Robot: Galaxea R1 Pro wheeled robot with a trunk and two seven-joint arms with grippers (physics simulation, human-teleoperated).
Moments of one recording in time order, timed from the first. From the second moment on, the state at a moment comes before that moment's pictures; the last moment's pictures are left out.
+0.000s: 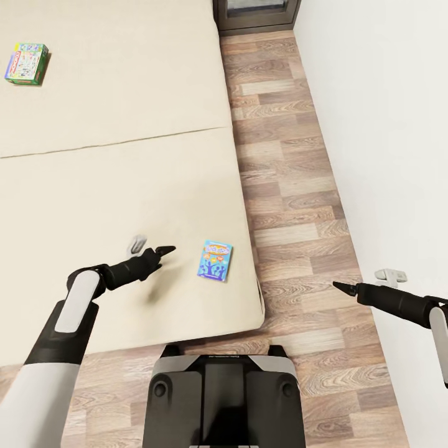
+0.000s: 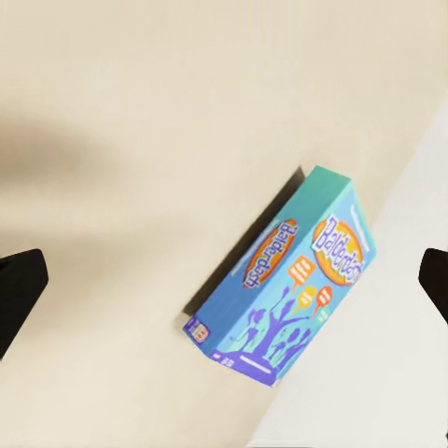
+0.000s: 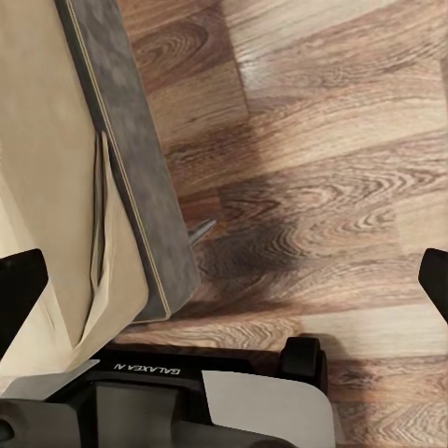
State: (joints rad) left arm -0.72 0.13 0.04 -1.34 1.17 0.87 0.18; right arm -0.48 -0.30 -0.38 -1.60 -0.14 1.04 0.65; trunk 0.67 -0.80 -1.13
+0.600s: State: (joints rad) left arm -0.89 0.04 -0.02 -1.15 1.17 0.87 0.35; right arm -0.48 -0.30 -0.38 -1.60 -0.14 1.04 0.65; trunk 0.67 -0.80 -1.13
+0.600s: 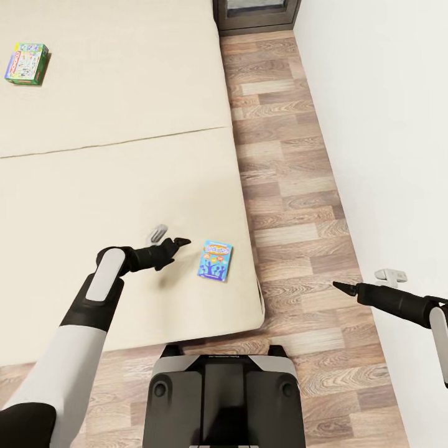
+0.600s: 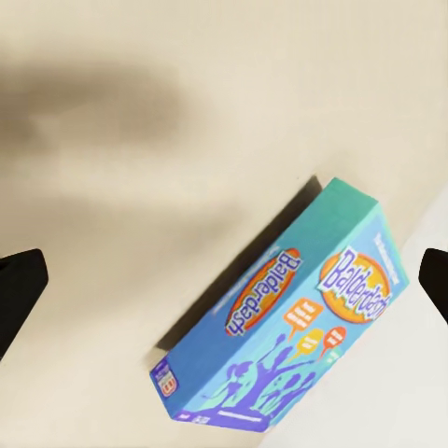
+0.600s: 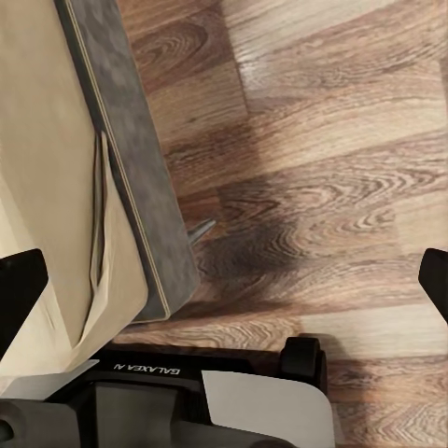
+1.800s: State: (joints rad) left arm -0.95 0.03 -0.03 -0.99 1.16 0.86 0.40; right arm -0.48 -0.31 -0.38 -1.60 -0.13 1.04 0.65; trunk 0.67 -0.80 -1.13
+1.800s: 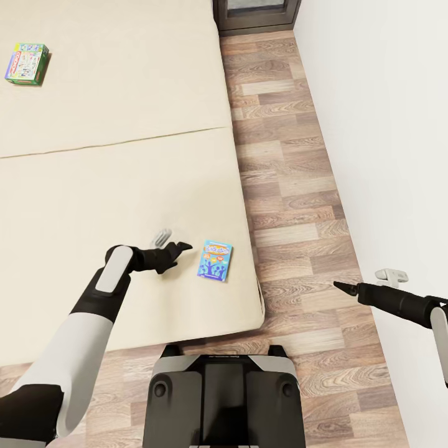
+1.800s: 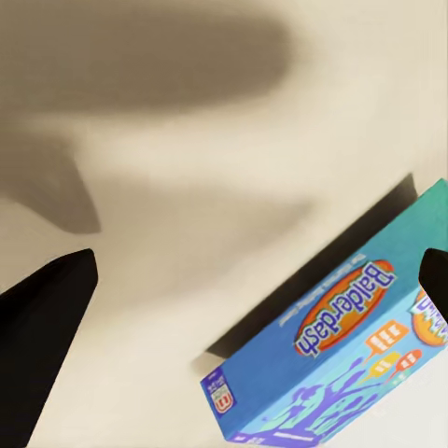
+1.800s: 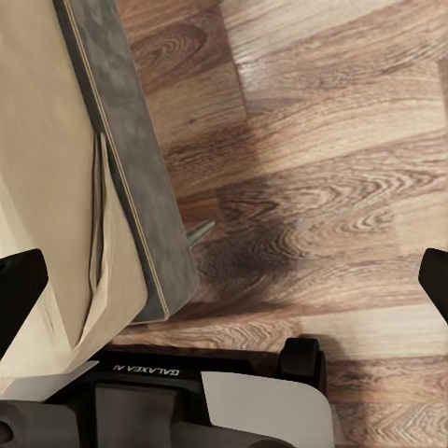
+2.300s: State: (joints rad) left arm -0.95 0.02 -0.07 -0.97 1.16 0.84 0.40; right arm -0.48 -0.31 -0.38 -1.60 -0.14 1.04 0.65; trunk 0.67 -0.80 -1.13
